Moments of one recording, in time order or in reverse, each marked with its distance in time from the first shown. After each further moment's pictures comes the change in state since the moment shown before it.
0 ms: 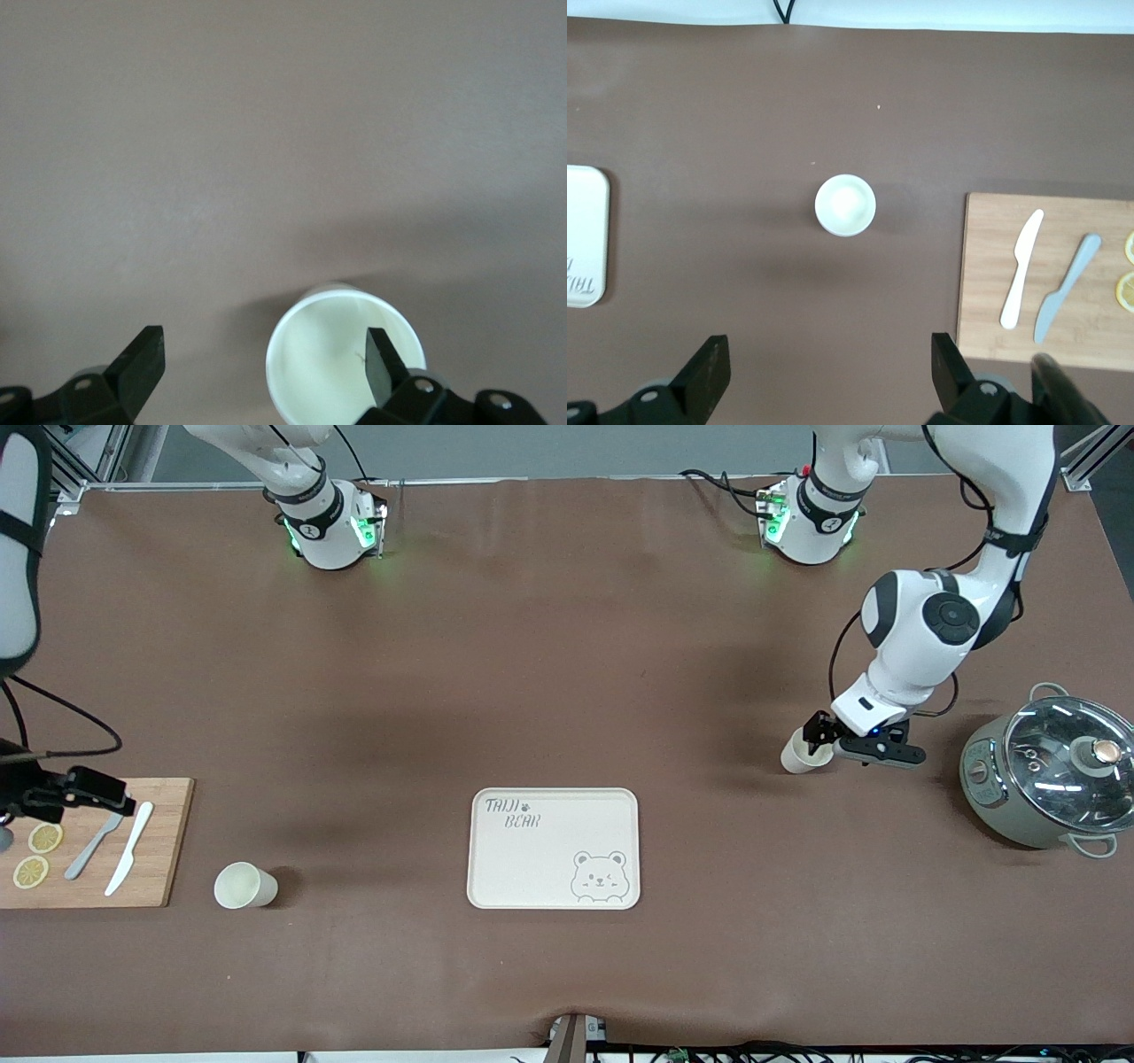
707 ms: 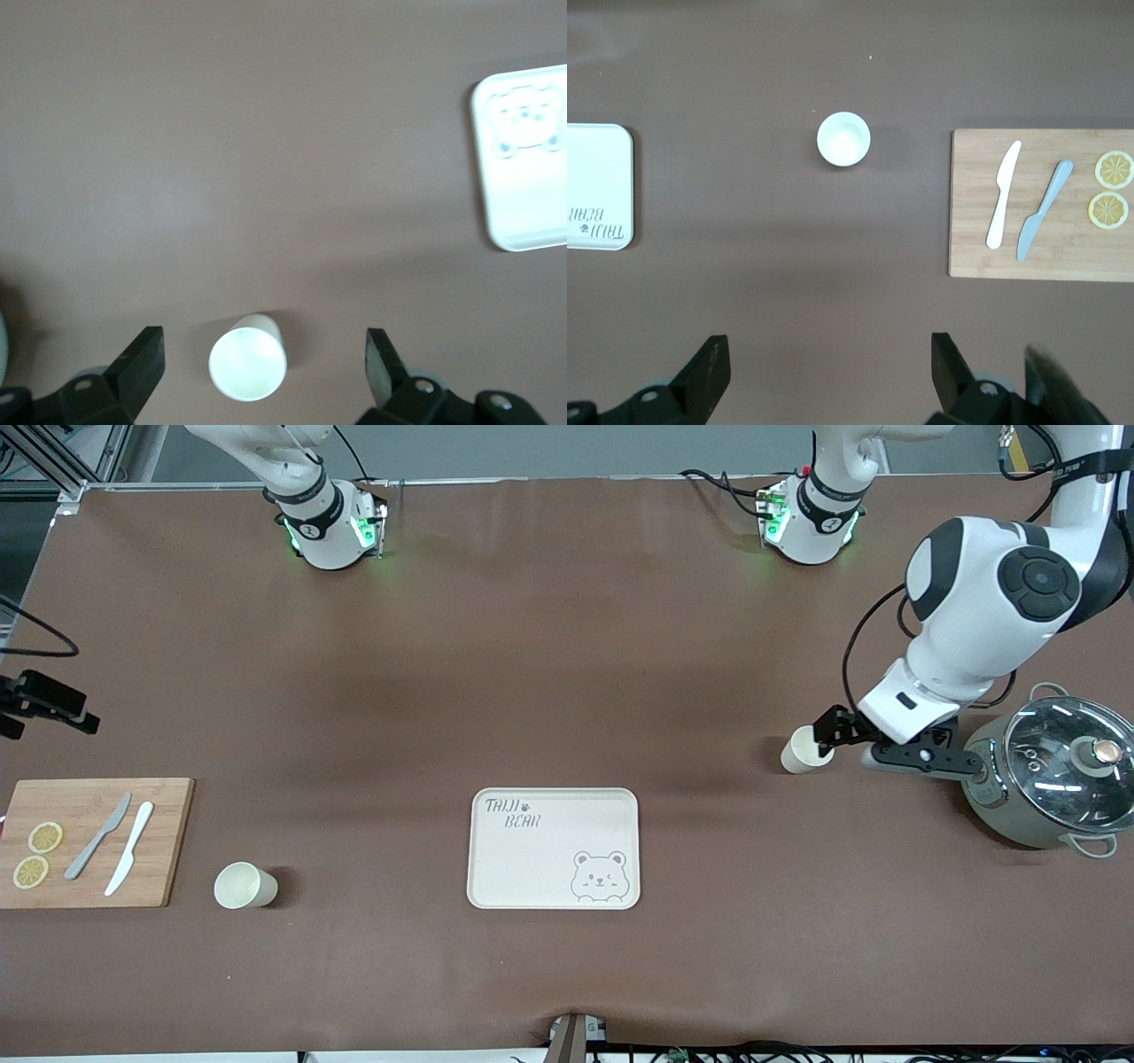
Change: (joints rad) left arm -0.018 0.001 -0.101 0.494 -0.004 -0.501 -0.173; right arm -0.026 -0.259 -0.001 -0.224 -0.004 -0.058 0.016
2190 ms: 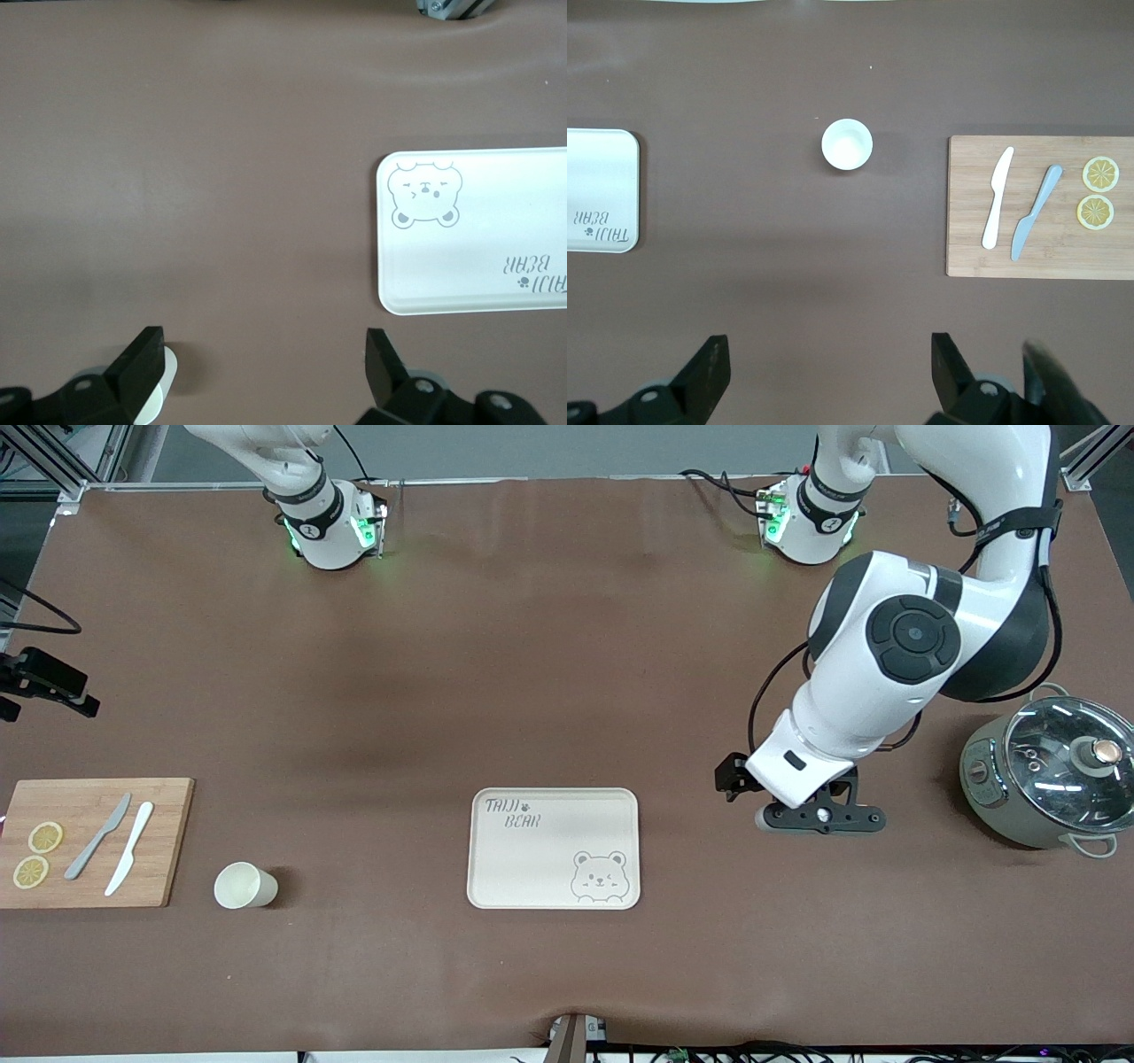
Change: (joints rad) left arm -0.175 0.336 0.015 0.582 0.041 -0.284 -0.292; right arm 0.026 -0.022 0.014 0.021 -0.036 -0.010 0.040
